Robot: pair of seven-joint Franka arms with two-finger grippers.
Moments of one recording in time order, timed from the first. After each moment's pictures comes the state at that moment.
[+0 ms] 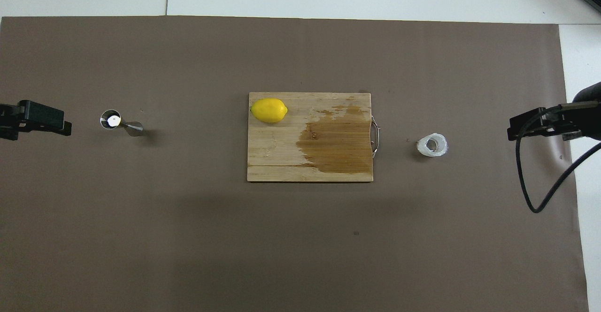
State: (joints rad) left arm 0.03 0.04 -0.02 -1.56 -0.13 1.52 -0.01; right arm 0.00 0.00 0.02 -1.56 -0.01 1.50 0.04
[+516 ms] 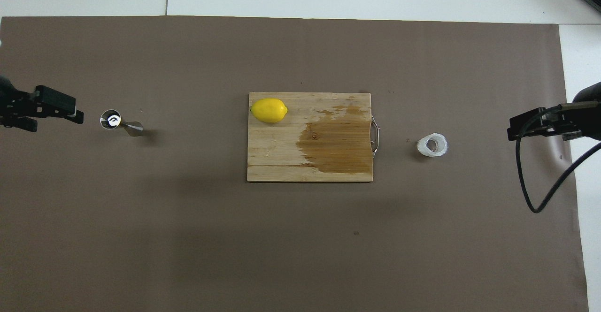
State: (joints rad) left arm 0.11 0.35 0.00 -1.33 -0.24 1.55 -0.18; right arm 0.00 0.00 0.02 -1.56 -0.01 1.50 0.04
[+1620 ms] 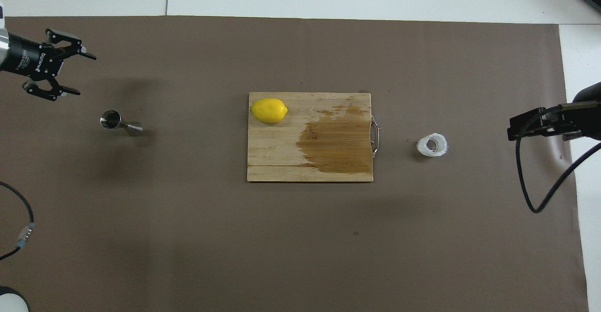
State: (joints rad) left arm 0.21 0.66 -0.01 -1.20 -0.45 1.76 -0.64; right arm 0.00 0.00 0.02 -1.56 -0.01 1.50 0.04
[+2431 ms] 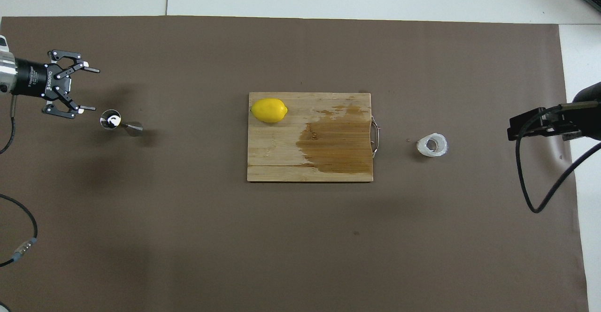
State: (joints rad) left arm 0.26 0.62 0.00 -1.40 -0.63 1.82 -0.89; right arm 0.00 0.00 0.02 -1.56 -0.01 1.50 0.04
